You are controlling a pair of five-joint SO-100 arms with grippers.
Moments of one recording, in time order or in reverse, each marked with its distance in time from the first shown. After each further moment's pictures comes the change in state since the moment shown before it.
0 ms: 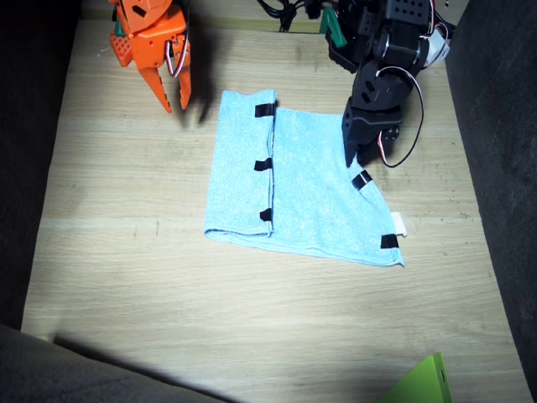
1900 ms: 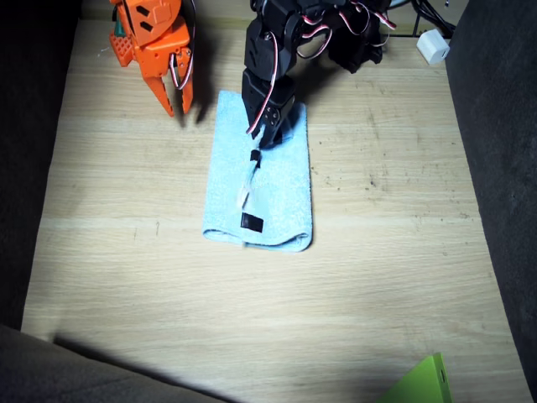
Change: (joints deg) arm 0 -30.8 -43.1 -76.2 27.0 11.2; arm 1 0.9 0.0 6.0 -3.0 2.1
